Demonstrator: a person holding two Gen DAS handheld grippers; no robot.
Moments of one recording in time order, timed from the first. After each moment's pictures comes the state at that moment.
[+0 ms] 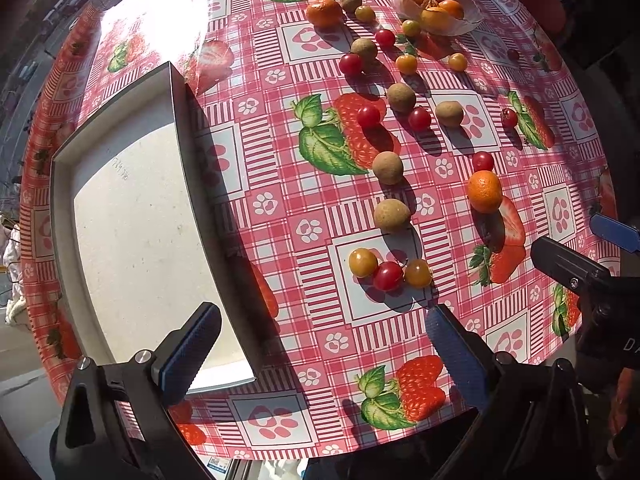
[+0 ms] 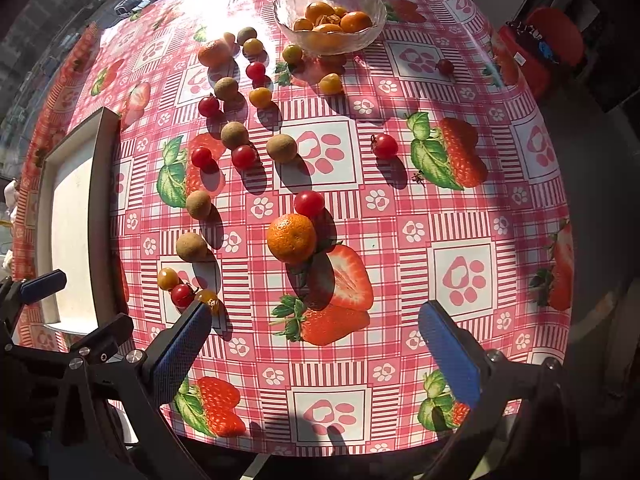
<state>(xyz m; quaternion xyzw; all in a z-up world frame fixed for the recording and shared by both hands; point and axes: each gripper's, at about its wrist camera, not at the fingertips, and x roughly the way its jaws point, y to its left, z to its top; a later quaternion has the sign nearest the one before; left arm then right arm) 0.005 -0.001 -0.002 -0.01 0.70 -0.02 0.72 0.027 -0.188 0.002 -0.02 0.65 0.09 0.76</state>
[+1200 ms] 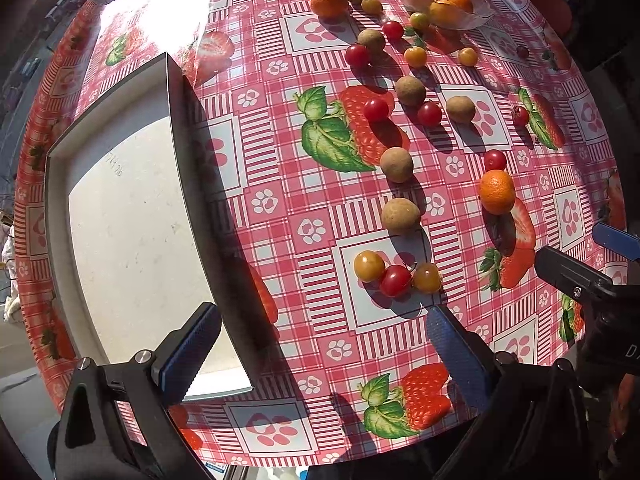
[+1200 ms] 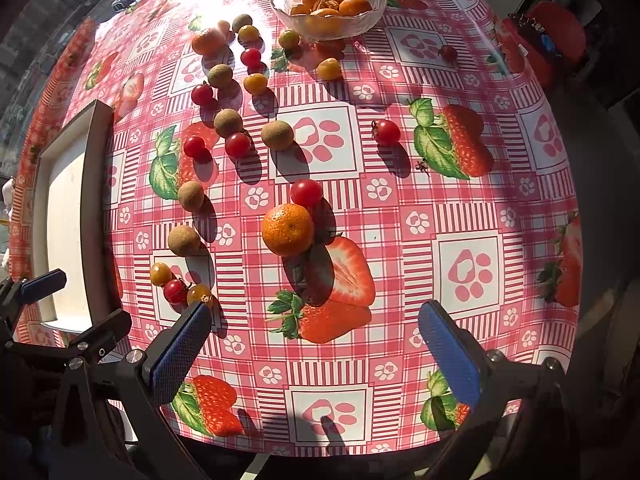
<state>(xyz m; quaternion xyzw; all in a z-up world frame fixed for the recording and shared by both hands) 0.007 -0.001 -0.017 0.01 0.69 0.01 0.73 0.029 -0.190 -0.011 -0.02 0.67 0.08 0.74</state>
